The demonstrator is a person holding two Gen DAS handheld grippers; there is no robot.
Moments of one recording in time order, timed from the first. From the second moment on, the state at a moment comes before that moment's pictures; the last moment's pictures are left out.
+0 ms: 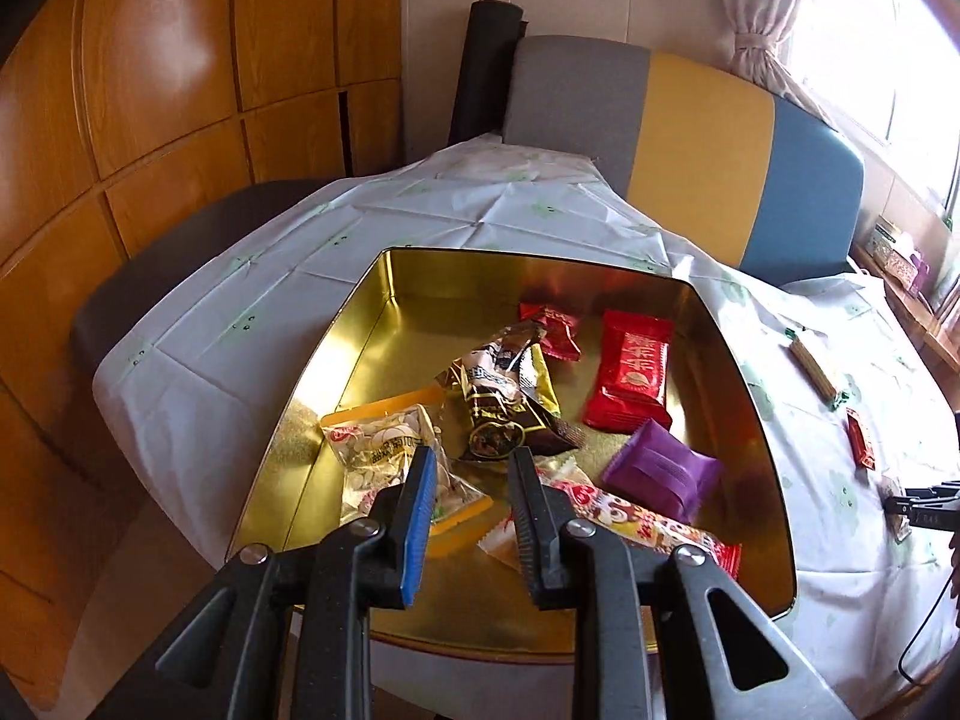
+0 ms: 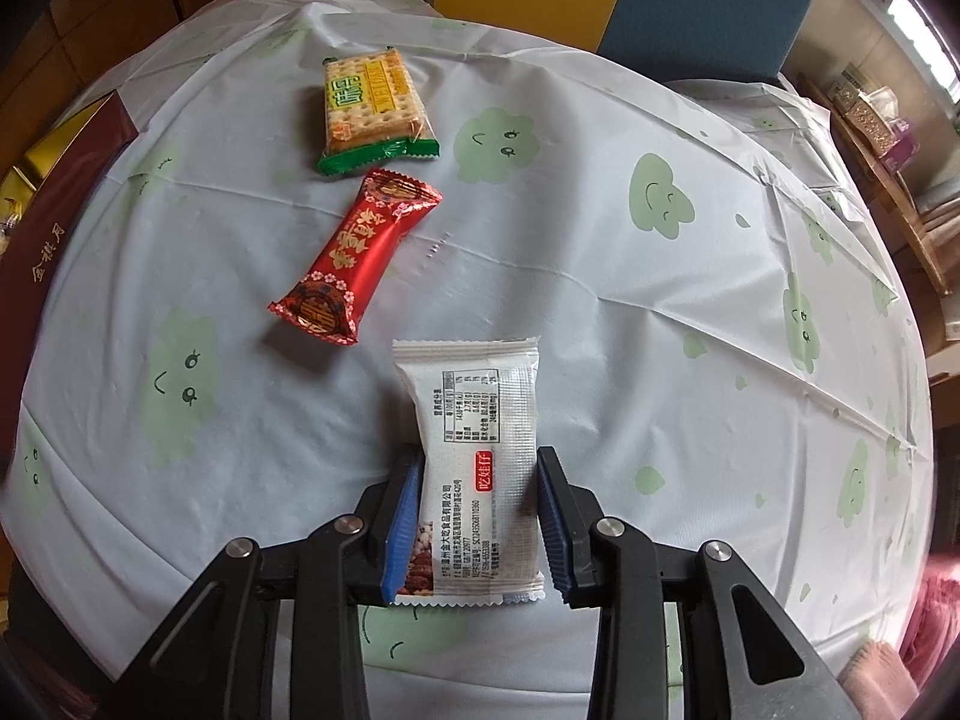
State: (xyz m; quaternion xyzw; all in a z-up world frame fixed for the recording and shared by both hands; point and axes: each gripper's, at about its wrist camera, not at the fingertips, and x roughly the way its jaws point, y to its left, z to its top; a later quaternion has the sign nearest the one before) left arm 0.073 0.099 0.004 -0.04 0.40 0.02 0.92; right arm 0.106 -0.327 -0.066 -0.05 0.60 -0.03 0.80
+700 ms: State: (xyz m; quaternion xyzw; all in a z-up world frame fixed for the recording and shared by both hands) left arm 0.070 0.124 0.007 -0.05 0.38 0.05 0.92; right arm 0.131 -0.252 0.020 -0.01 0.53 0.06 0.85
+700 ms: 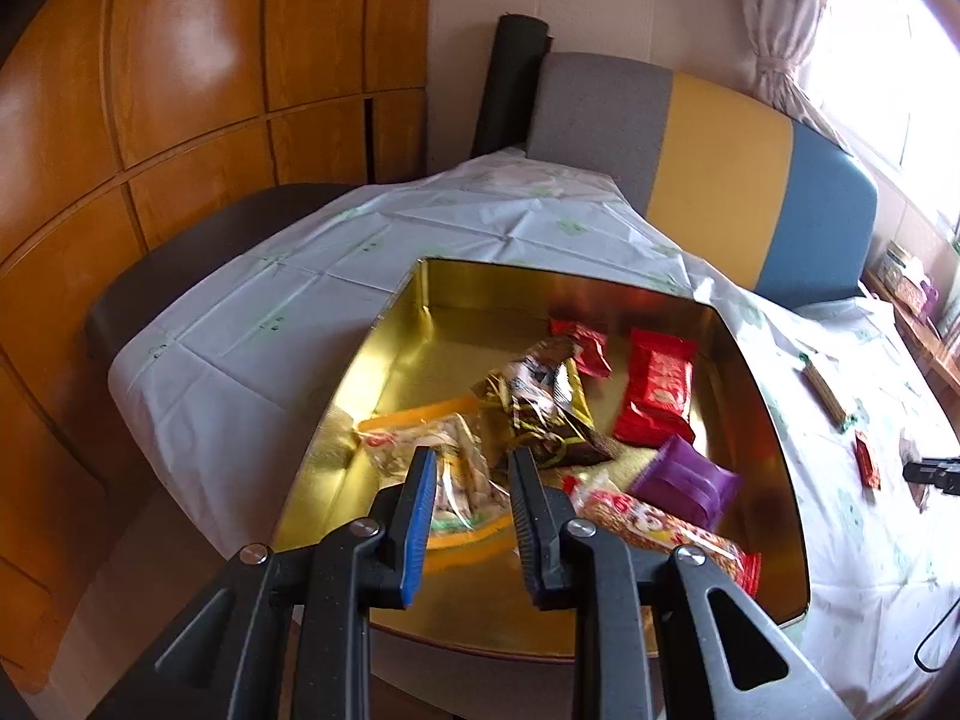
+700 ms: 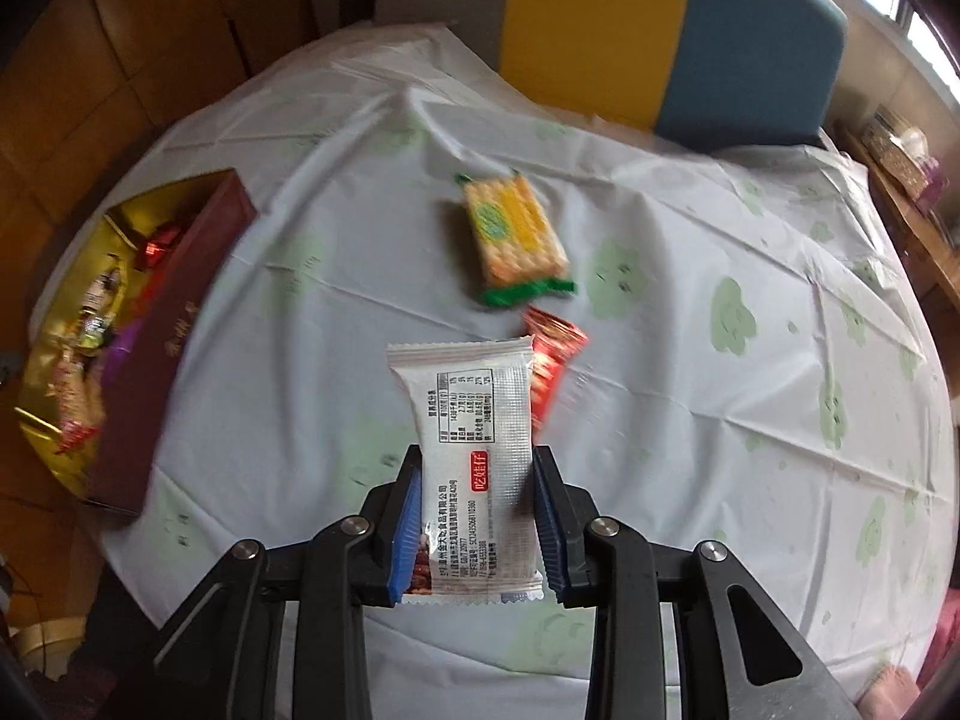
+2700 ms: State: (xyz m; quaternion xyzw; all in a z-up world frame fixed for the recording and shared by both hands) left arm 0.058 0.055 0.033 0.01 0.35 -0.01 0.94; right arm 0.122 -0.277 -0.004 -0.07 0.50 0.03 0.86
